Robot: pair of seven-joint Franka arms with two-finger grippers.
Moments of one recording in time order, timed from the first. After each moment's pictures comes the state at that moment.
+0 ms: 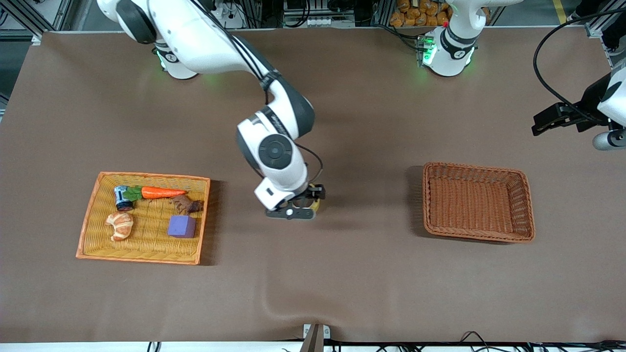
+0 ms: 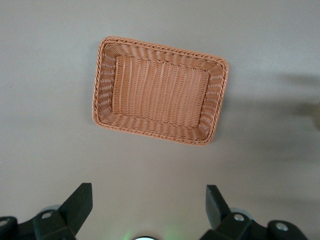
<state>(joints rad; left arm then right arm) 0.01 0.06 -0.08 -1.48 0.01 1.47 -0.14 0.65 0.79 -0.08 -1.08 0.13 1.92 0.65</state>
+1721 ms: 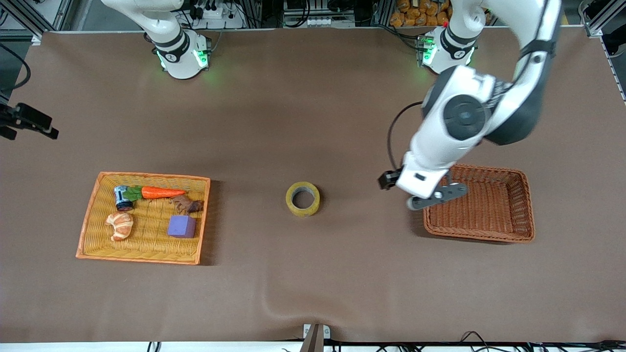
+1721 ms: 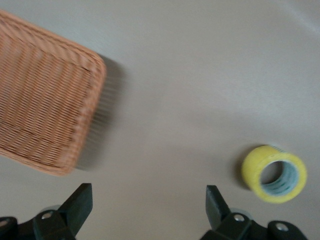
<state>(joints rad) -0.42 0.42 -0.10 -1.49 0.00 1.91 -0.83 -0.05 -0.02 -0.09 -1.61 0.03 1.58 -0.15</state>
